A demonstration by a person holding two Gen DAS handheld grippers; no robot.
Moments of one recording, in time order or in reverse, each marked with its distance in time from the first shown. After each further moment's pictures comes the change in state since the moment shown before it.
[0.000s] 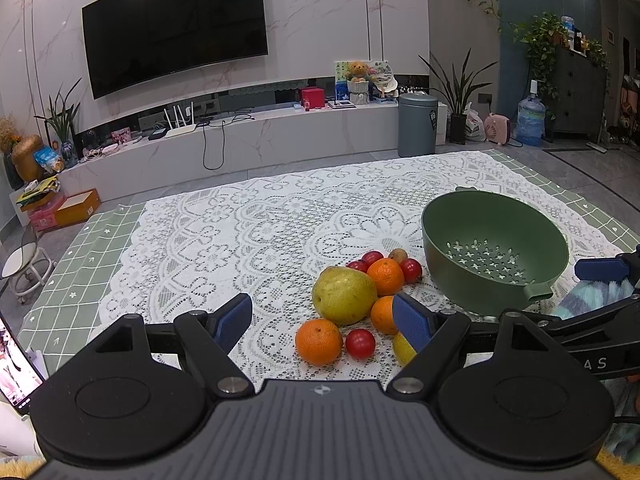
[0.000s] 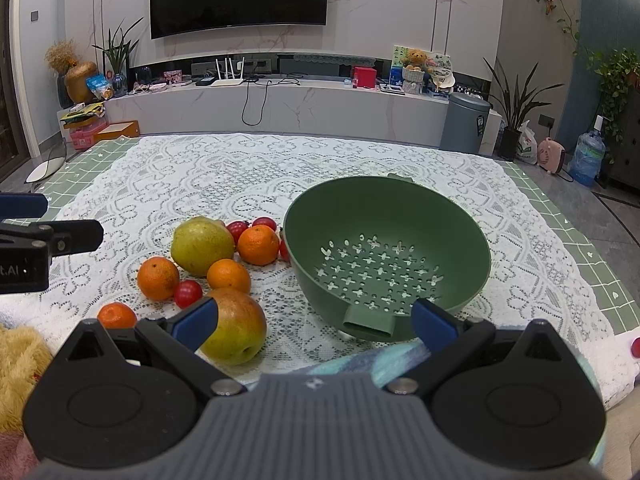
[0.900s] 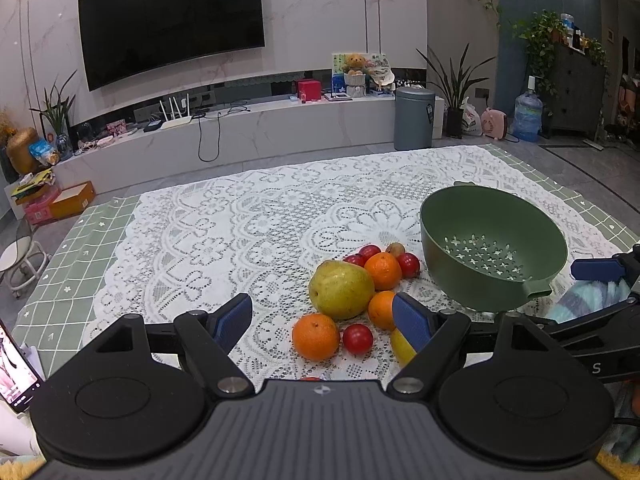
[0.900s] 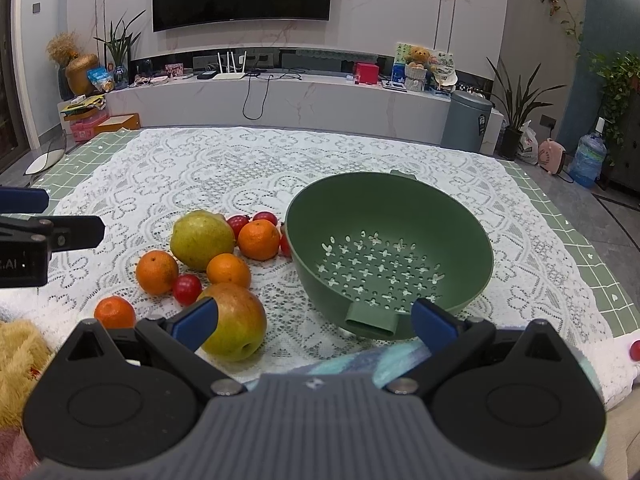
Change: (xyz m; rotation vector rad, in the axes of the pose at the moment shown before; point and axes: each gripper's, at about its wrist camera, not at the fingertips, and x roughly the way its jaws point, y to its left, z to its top) left arm 0.003 0.001 0.000 -0.013 0.032 -0.020; right arm 0.003 0.003 0.000 -0.029 0.020 -0.008
